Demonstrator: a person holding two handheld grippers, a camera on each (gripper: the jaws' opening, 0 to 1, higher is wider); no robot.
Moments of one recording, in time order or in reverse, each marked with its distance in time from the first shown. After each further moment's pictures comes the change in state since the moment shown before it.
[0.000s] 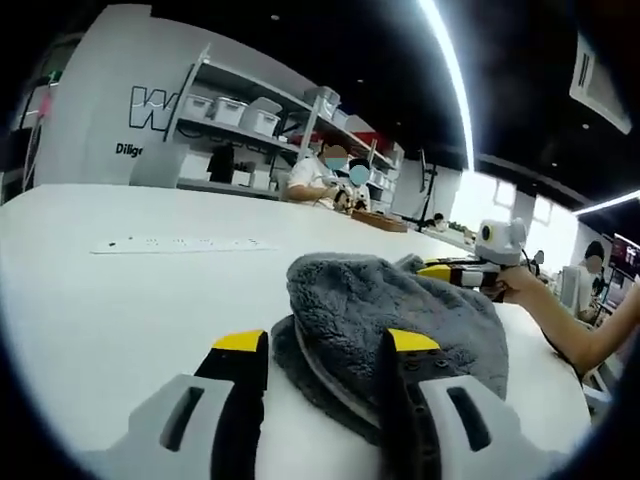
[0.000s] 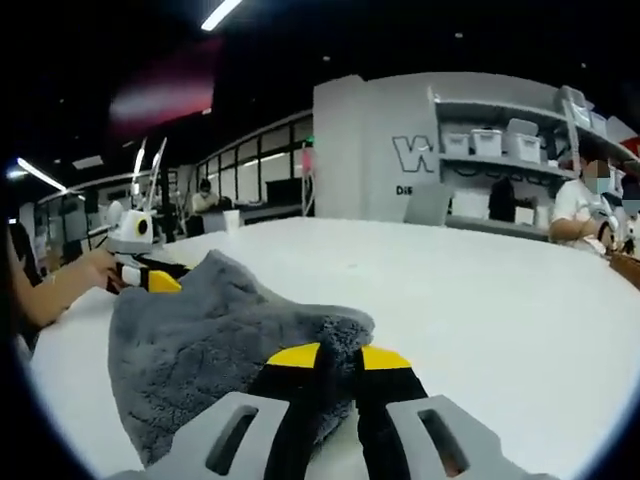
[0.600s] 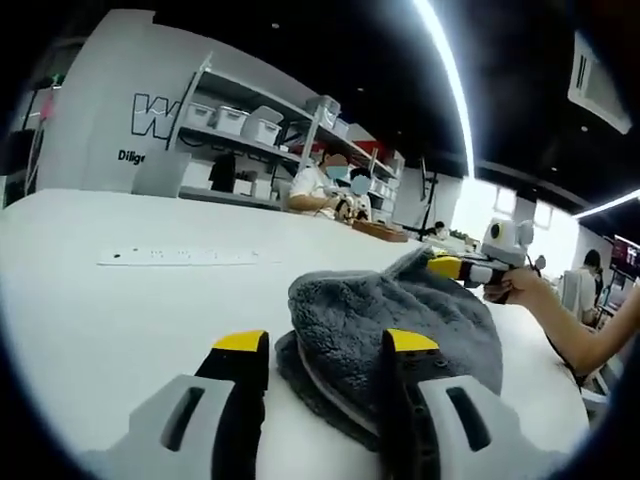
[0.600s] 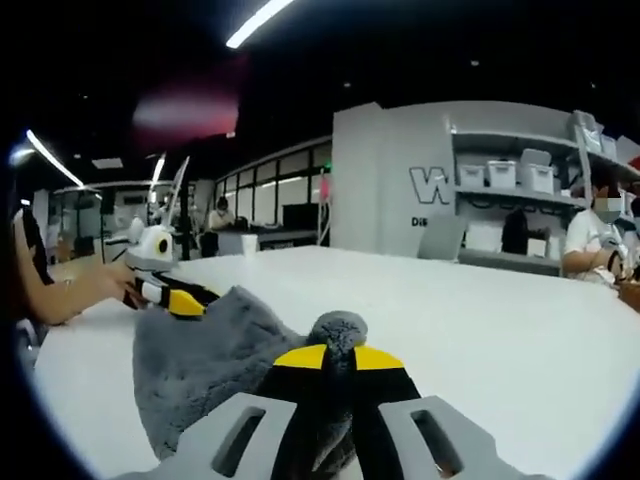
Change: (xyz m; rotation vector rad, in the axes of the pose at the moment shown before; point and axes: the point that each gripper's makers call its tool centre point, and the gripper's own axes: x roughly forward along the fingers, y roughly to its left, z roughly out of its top) left arm -0.006 -0.001 0.015 -0.007 -0.053 0.003; right arm -0.010 0.020 0.045 -0.059 -0.131 0.073
